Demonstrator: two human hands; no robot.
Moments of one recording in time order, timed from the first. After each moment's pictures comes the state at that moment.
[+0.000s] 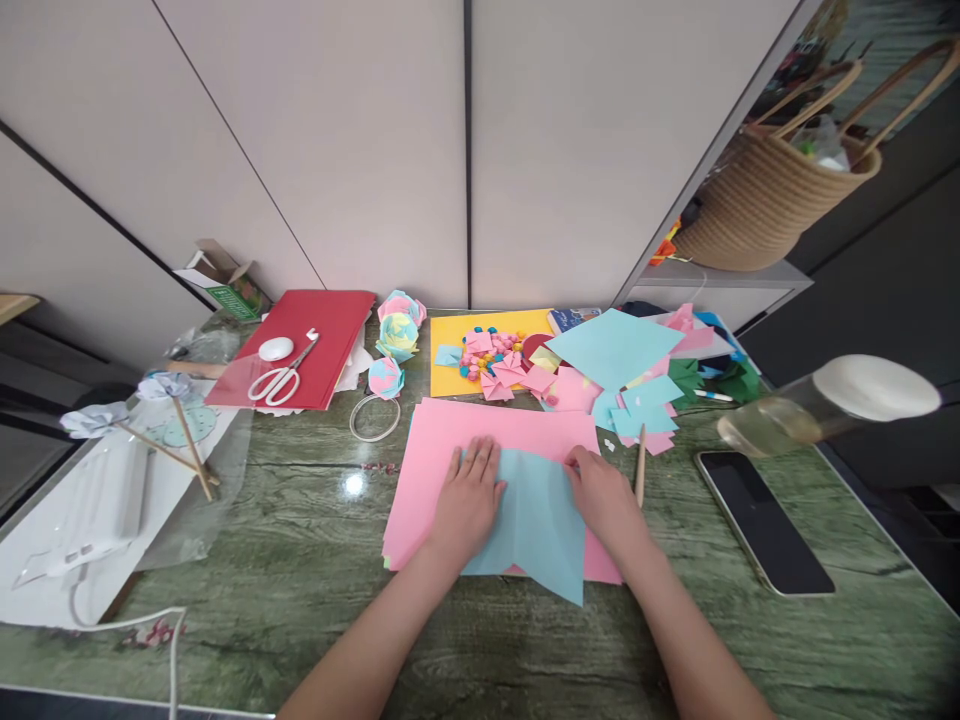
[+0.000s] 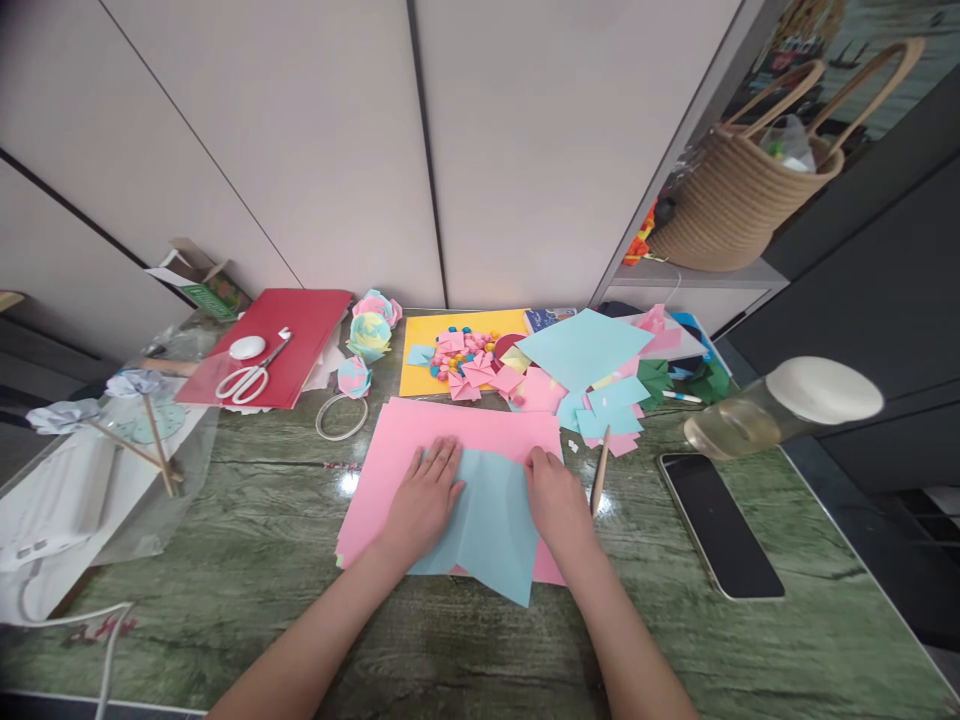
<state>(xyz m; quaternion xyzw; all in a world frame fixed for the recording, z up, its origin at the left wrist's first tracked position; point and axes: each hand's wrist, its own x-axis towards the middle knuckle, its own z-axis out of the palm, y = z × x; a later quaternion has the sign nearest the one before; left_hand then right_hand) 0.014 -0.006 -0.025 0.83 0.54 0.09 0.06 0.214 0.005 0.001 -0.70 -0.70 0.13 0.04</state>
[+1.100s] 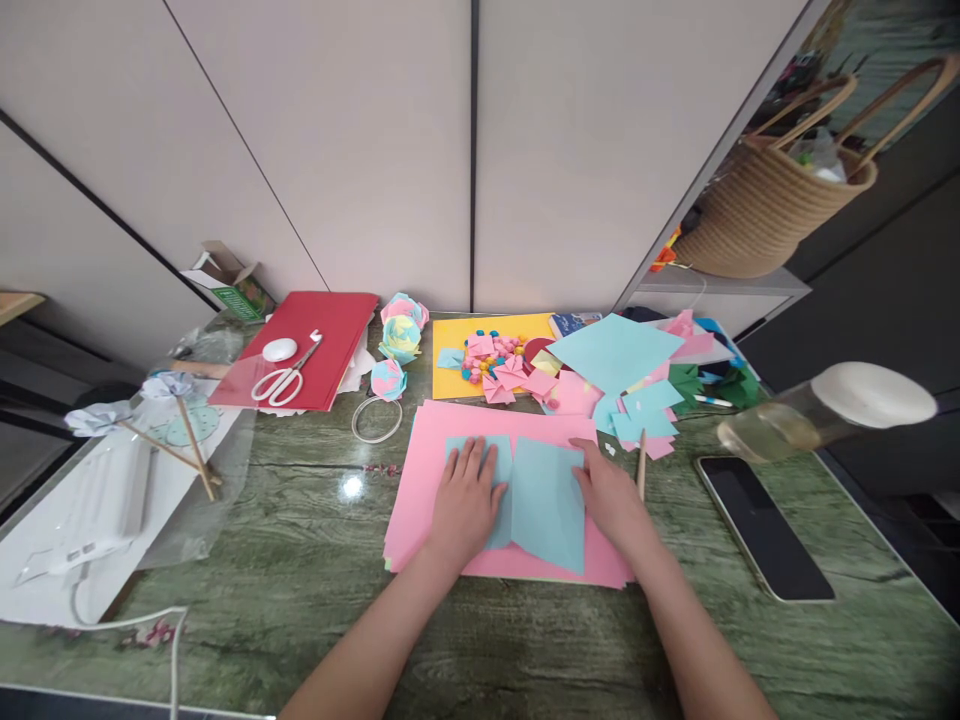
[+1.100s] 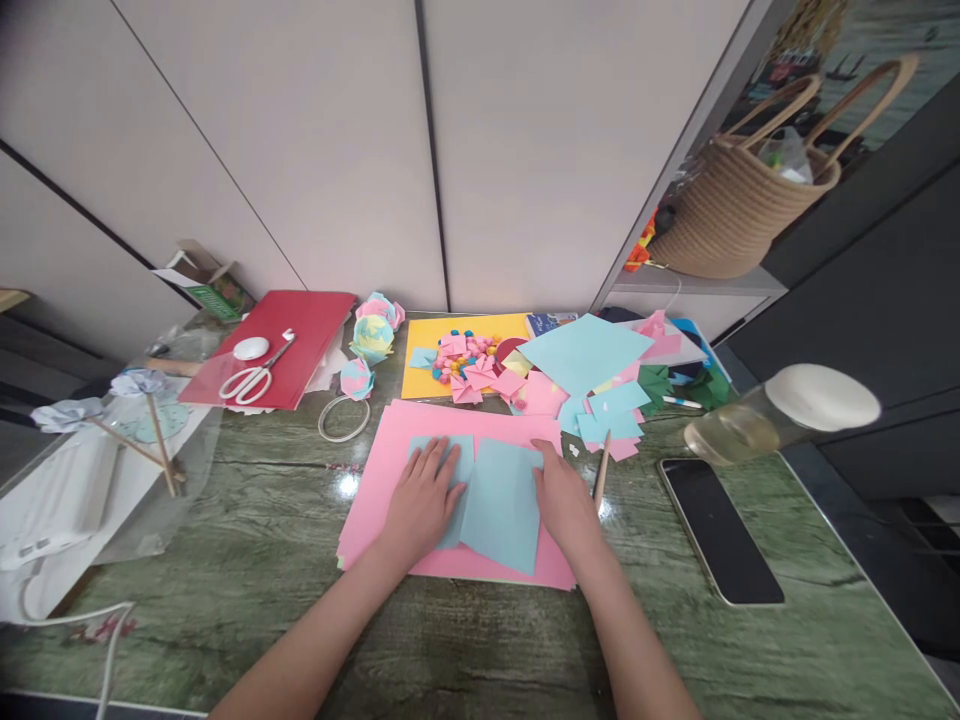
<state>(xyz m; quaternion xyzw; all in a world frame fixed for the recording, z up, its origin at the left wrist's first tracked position) 0.012 -0.007 -0.020 0.81 0.58 0.10 0.02 0.228 0.011 -0.005 -0.69 -0.69 0.20 0.09</state>
